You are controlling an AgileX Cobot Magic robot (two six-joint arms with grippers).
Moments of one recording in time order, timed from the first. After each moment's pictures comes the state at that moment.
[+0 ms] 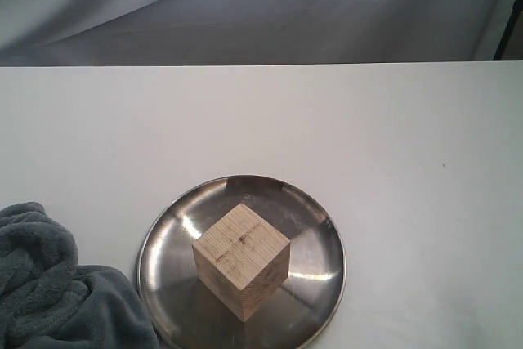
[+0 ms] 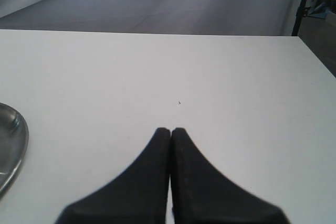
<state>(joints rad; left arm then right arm) -0.10 0.87 -0.59 -0.43 -0.24 0.49 0.04 0.00 0.00 0.00 0.35 0.00</state>
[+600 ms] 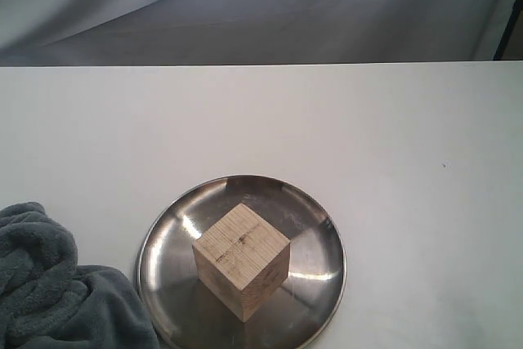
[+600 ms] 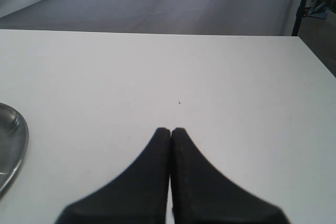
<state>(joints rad) -0.10 0.87 -0.59 -0.41 -0.16 0.66 0.04 0.00 0.00 0.00 0.35 0.00</state>
